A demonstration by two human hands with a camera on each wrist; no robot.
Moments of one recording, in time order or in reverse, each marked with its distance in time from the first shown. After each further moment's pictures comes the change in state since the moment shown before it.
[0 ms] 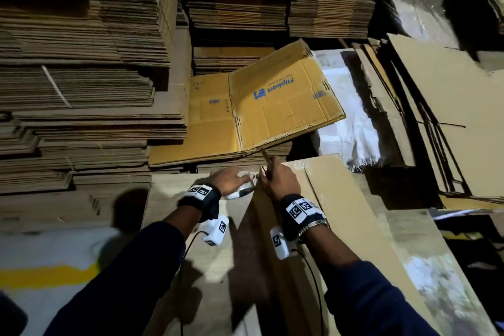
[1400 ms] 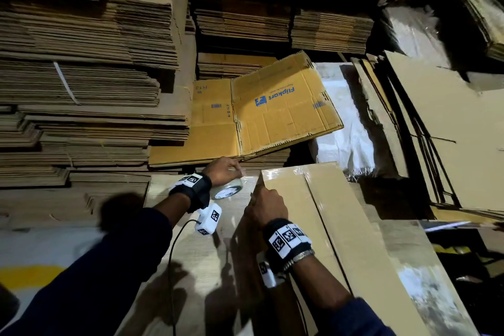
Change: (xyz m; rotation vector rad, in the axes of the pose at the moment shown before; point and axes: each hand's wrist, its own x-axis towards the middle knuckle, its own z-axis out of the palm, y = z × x) left_hand -0.005 -0.016 -0.031 -0.271 0.059 0.120; right_hand -0.063 -0.042 0.008 -0.164 -0.166 0.082
